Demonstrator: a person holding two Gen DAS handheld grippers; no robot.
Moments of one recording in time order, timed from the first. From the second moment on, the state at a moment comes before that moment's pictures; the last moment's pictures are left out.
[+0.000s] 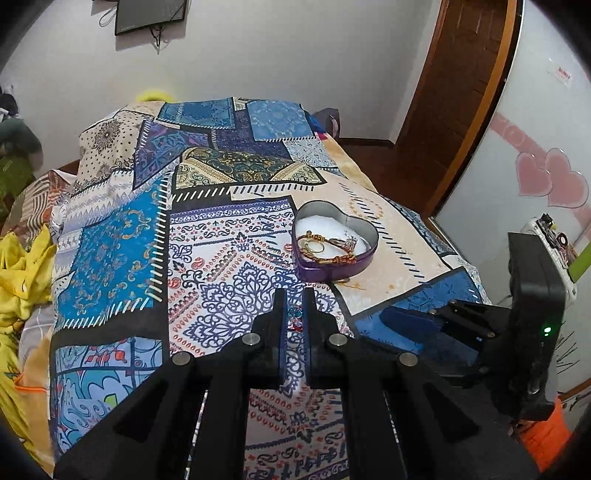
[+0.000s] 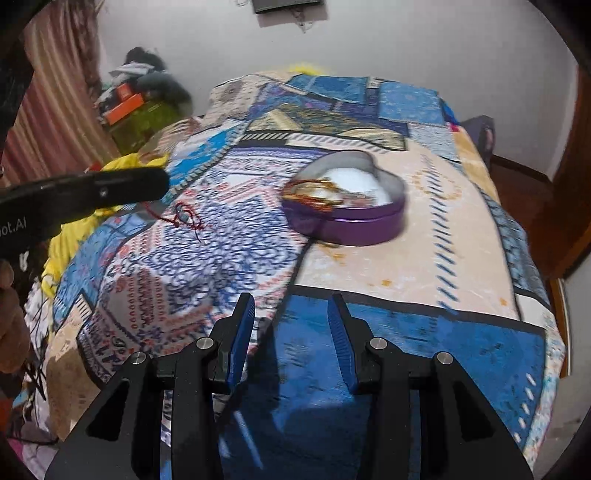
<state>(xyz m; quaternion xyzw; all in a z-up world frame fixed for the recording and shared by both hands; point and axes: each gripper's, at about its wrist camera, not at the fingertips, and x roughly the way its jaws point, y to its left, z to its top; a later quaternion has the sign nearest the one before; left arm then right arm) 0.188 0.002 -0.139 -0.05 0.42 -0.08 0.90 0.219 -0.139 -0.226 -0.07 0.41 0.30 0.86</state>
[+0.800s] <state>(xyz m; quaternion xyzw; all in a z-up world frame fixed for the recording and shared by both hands) 0.182 0.005 -0.130 -0.06 0.40 -0.09 0.91 0.220 -0.134 -0.227 -0.09 0.39 0.28 0.87</state>
